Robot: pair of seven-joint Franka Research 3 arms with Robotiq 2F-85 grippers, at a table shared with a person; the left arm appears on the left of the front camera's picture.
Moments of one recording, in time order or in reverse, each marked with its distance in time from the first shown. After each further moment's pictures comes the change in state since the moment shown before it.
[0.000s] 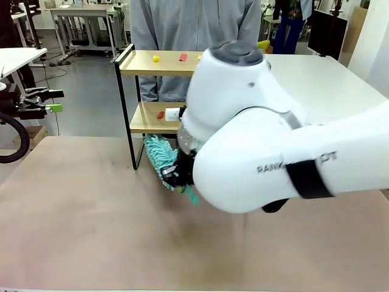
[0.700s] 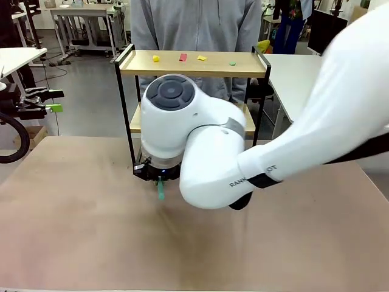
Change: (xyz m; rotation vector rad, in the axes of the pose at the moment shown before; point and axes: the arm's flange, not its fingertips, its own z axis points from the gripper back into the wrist) left arm 0.000 0.000 0.000 0.000 0.000 0.000; right arm 0.047 0.054 -0.080 -0.067 -0.136 -0.195
